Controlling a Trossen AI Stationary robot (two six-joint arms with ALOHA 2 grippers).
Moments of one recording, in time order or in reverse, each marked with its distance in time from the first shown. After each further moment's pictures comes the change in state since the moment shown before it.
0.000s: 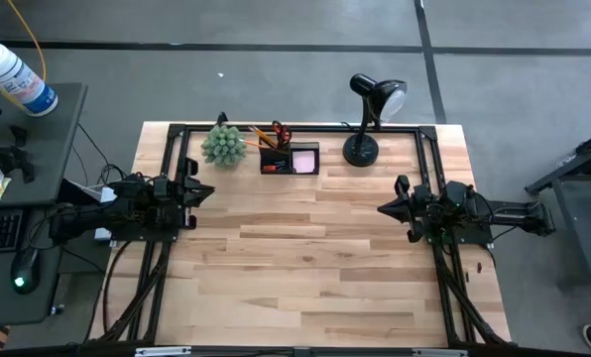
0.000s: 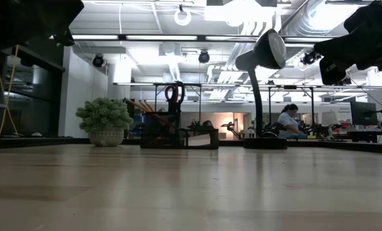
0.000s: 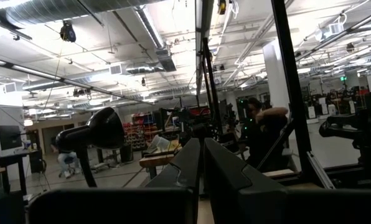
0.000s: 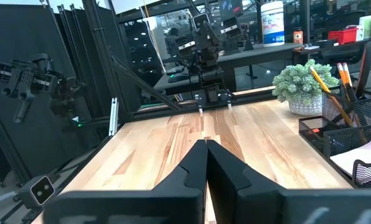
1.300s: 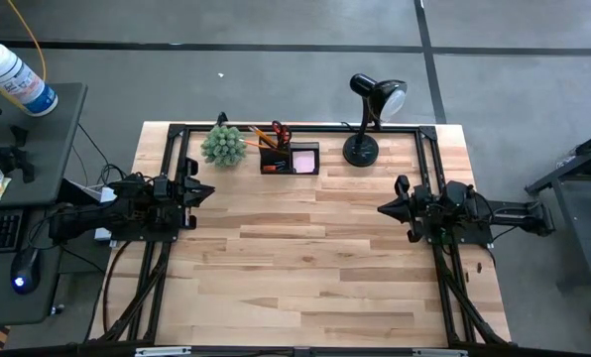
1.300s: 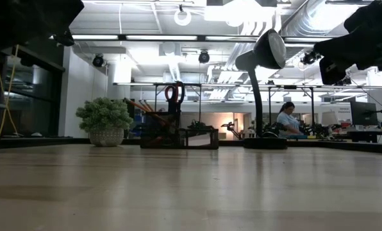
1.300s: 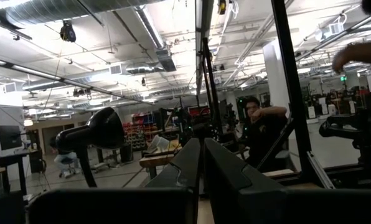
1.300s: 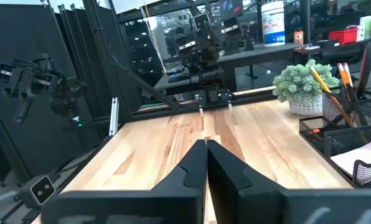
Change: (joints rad) left arm 0.000 0.000 0.000 0.000 0.000 0.000; right arm 0.000 0.000 0.000 0.000 -0.002 0.000
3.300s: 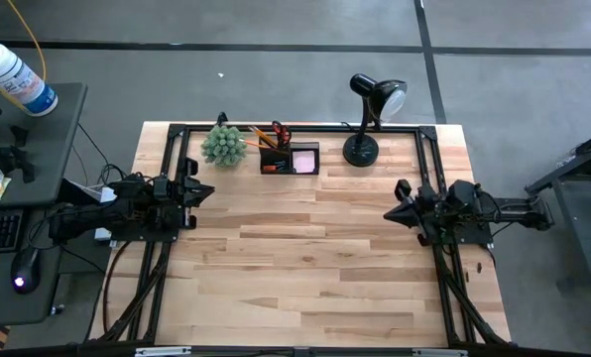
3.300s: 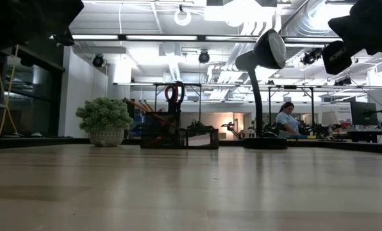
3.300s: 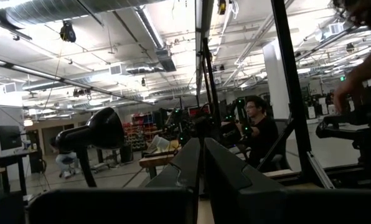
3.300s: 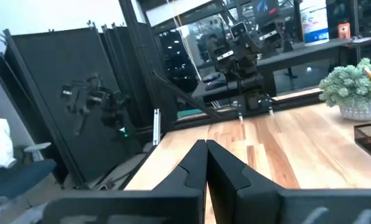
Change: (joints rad) left arm 0.000 0.000 0.000 0.000 0.000 0.000; right arm 0.071 -0.003 0.058 0.010 -0.070 0.113
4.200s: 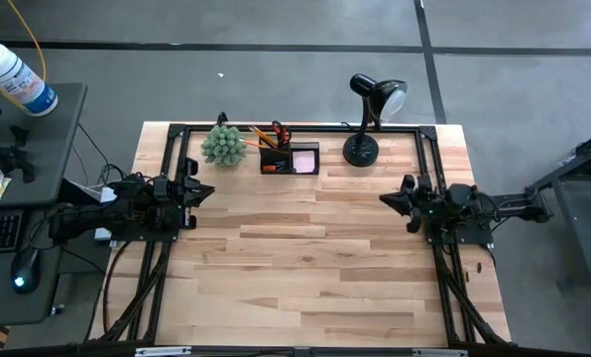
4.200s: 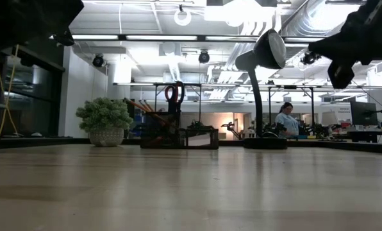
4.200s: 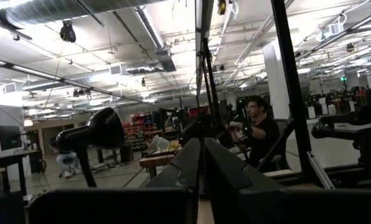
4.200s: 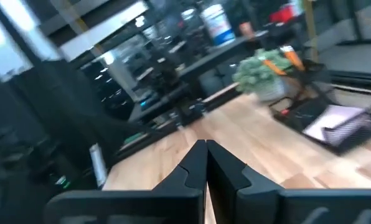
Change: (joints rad) left arm 0.000 0.000 0.000 0.001 0.000 0.000; right arm 0.097 0.015 0.000 -0.066 0.463 0.190
